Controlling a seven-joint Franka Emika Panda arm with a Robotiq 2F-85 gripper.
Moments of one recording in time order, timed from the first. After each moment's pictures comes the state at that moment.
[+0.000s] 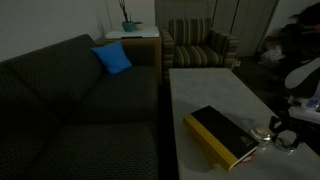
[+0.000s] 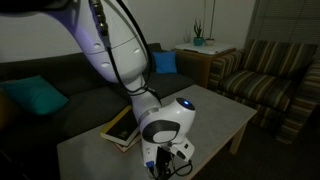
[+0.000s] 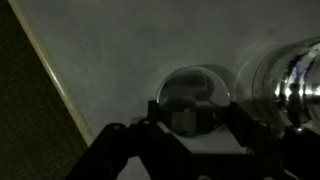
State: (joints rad) arm -0.21 1.46 0.00 -1.36 0.25 2.57 0.21
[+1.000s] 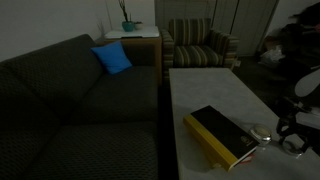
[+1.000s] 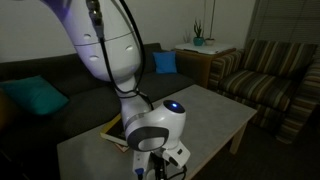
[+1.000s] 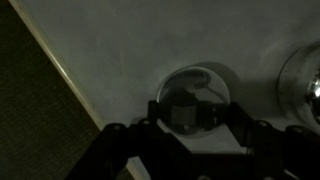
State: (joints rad) arm -0.20 1.39 0.00 -1.56 0.26 2.80 0.27
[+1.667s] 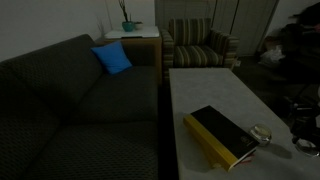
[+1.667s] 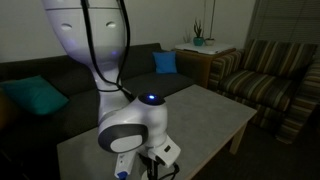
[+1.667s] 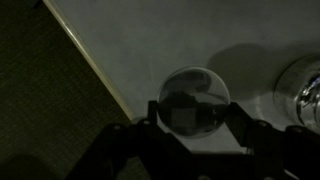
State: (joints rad) arm -0.20 1.22 0.01 -1.89 0.26 3.09 0.25
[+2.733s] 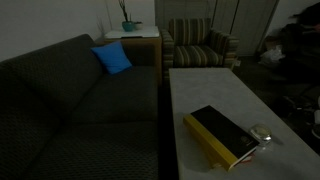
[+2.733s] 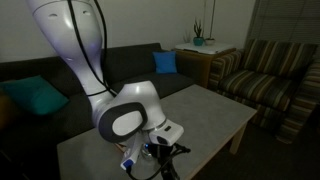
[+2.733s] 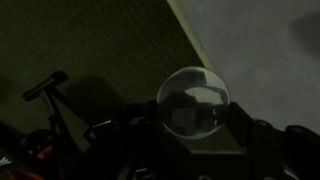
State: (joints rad) arm 0.32 1.27 -0.43 -1.93 0.36 3.12 0.54
